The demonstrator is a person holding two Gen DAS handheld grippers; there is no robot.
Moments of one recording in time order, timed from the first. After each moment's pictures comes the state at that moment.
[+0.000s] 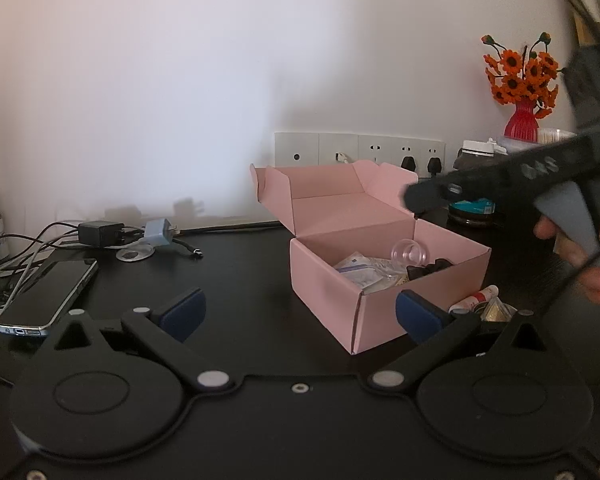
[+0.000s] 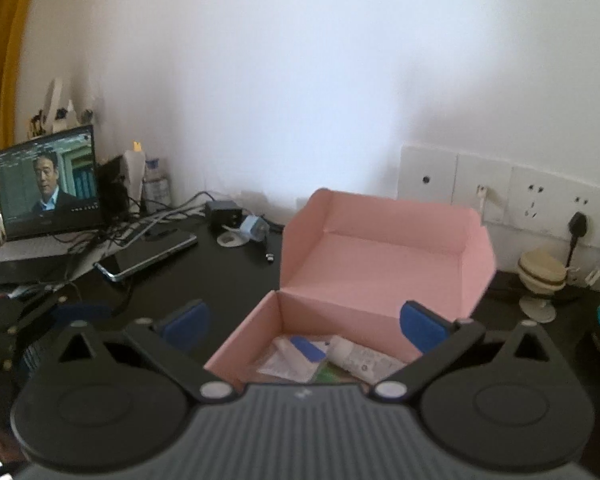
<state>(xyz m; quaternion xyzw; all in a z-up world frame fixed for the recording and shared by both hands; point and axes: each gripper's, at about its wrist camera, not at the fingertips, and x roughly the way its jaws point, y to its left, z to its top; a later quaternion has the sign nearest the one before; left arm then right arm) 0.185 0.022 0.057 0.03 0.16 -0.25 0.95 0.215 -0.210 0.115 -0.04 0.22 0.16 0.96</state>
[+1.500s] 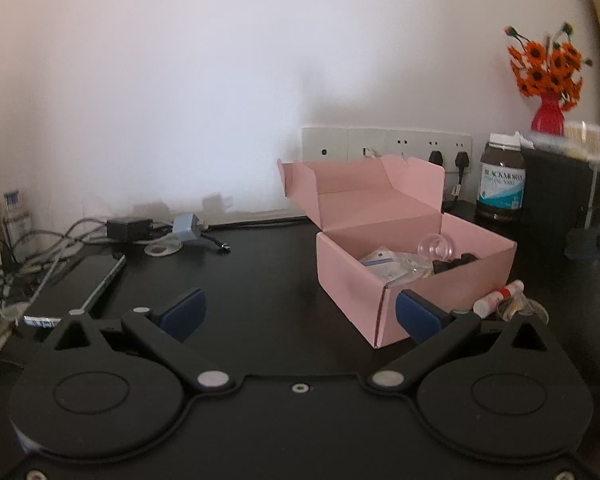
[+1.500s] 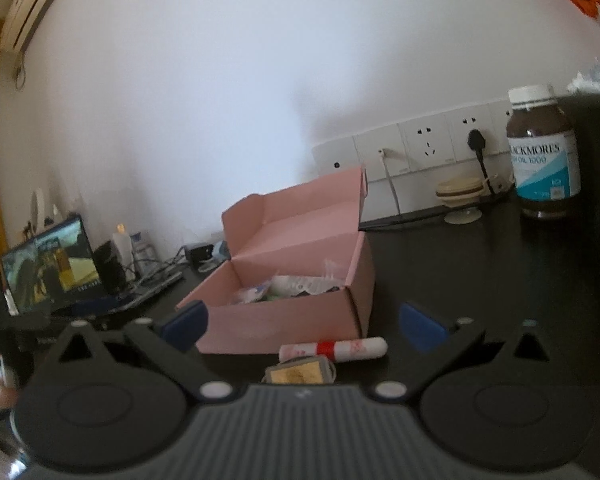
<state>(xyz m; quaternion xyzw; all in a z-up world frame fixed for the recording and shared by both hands) 0.178 0.016 0.056 0.05 0.16 -0.20 0.96 0.113 -0.310 0.048 0.15 0.15 0.12 0.97</state>
